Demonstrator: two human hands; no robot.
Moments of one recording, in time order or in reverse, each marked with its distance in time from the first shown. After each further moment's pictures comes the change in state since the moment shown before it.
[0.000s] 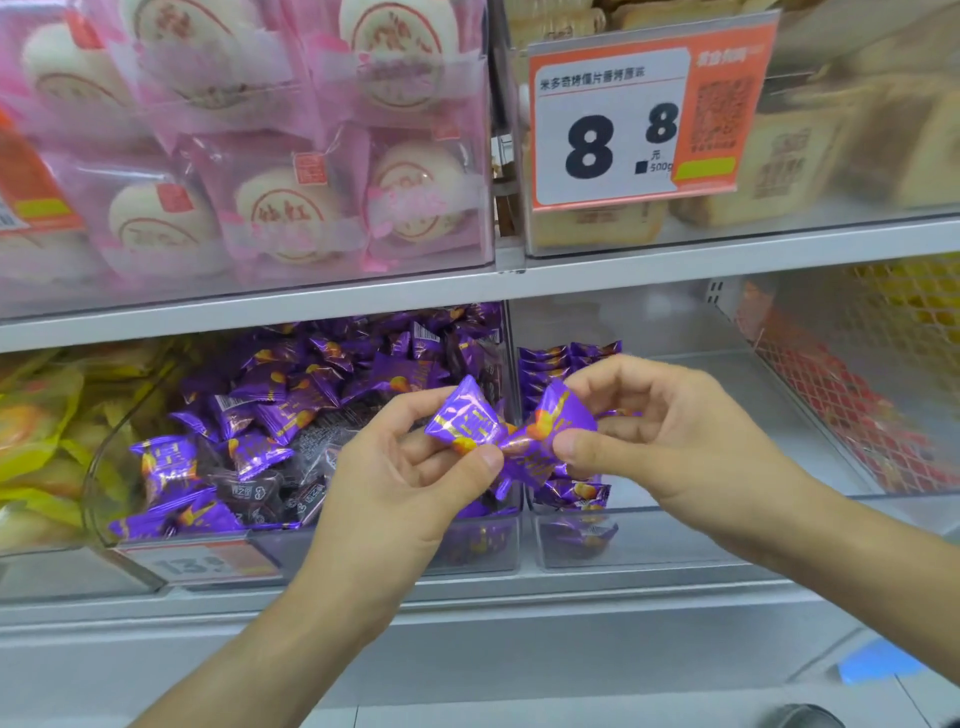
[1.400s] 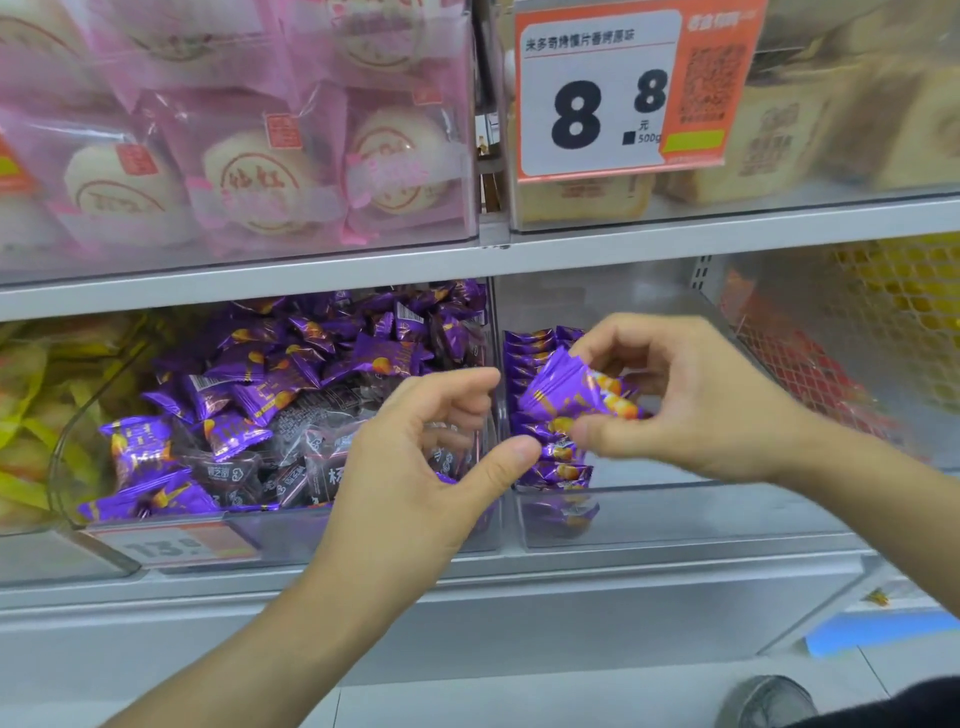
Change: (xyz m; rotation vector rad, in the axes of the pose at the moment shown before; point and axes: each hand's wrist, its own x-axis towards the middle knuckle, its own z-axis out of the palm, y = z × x) left_hand 0.003 -0.016 0.007 0.458 -0.028 0.324; right_hand 0.013 -0.004 -0.031 -0.430 -0.099 -0.225
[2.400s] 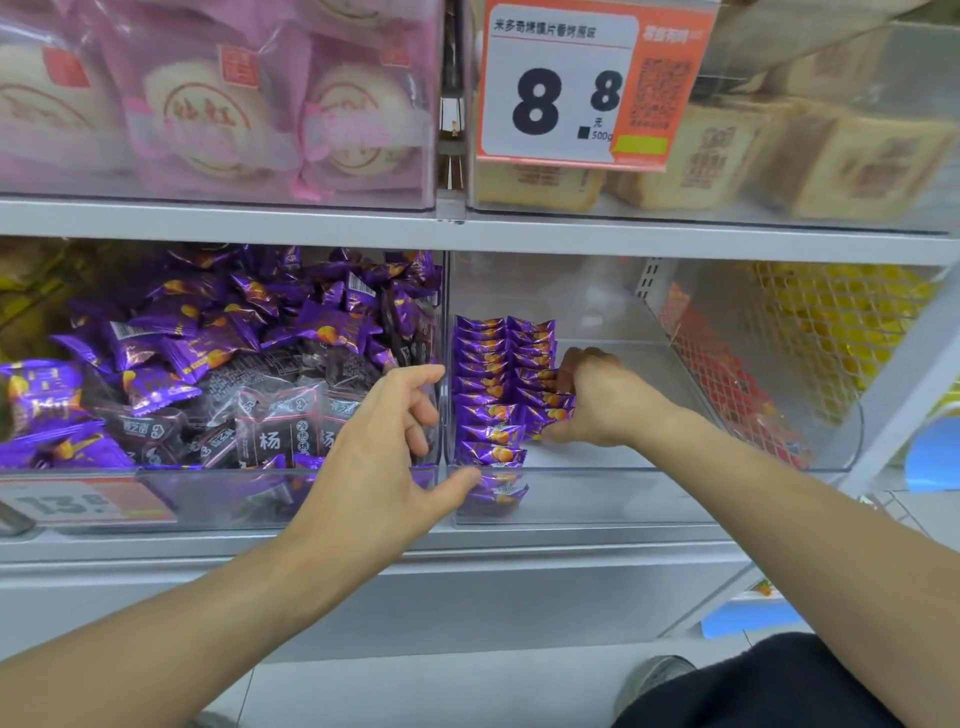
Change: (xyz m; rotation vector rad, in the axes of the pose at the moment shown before) left_hand -0.004 -0.040 0.025 0.288 -0.033 0.122; right_hand 0.033 0.093 -0.005 -0.817 -0.160 0.312
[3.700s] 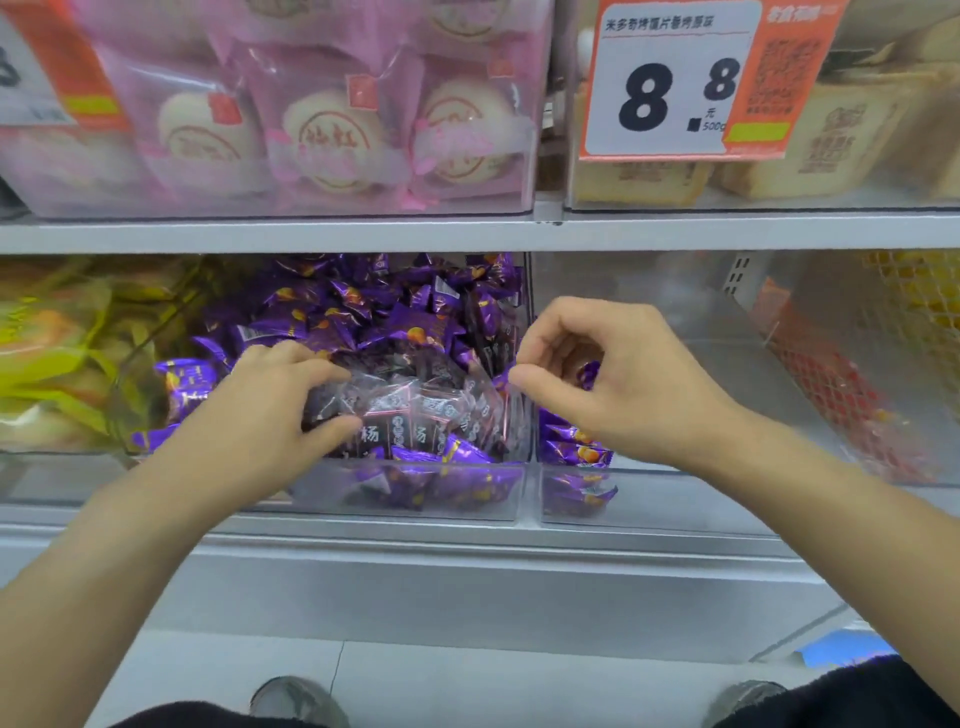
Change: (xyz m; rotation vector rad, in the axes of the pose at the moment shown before) left_hand 0.007 -0.050 -0.135 0.764 -0.191 -0.205; right_hand -0.040 -0.104 -0.036 0.619 0.317 -0.495
